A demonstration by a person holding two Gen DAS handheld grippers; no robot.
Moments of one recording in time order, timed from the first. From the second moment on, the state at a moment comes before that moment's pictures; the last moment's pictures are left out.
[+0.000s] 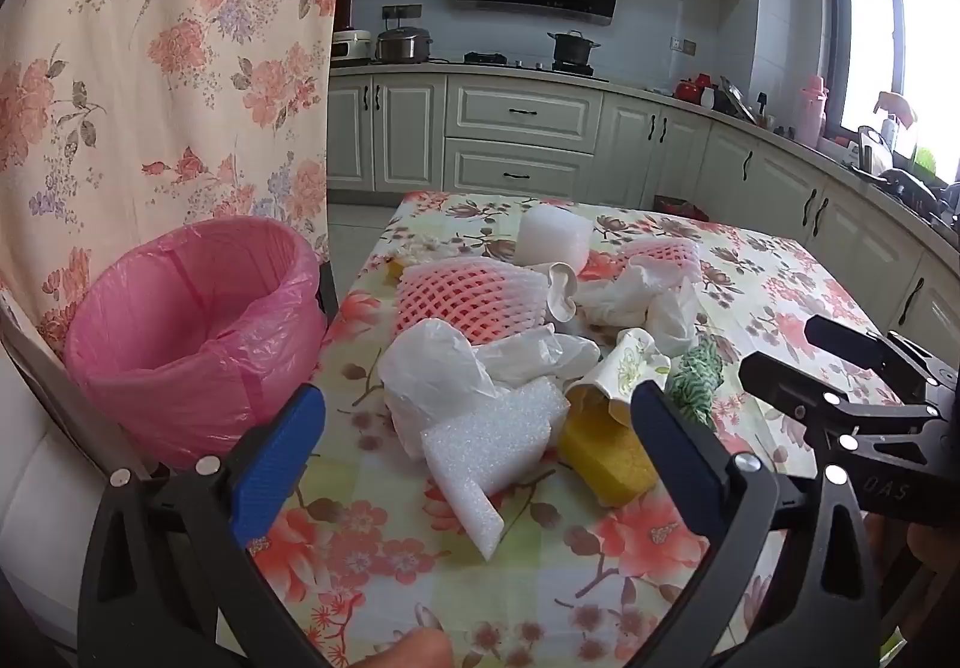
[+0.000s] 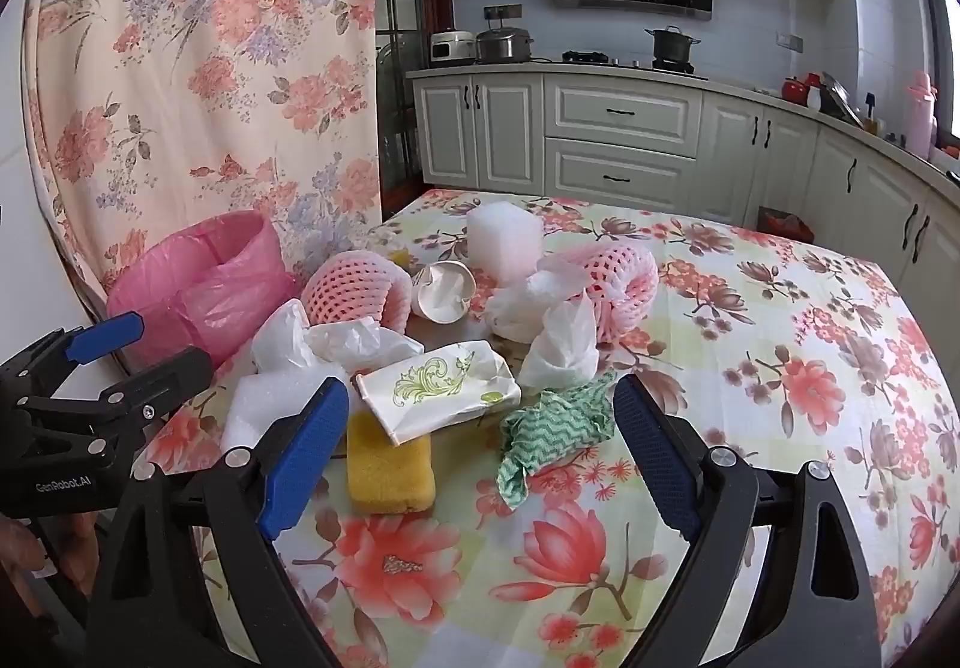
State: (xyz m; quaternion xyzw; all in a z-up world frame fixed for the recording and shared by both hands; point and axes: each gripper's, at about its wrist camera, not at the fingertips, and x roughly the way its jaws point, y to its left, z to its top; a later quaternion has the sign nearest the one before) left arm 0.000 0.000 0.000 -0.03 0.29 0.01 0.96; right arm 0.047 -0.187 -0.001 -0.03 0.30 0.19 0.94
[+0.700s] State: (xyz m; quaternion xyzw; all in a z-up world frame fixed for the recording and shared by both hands) left arm 0.000 0.001 0.001 -0.03 0.29 0.01 0.96; right arm 0.047 -0.187 -0.001 -0.03 0.30 0.19 0.94
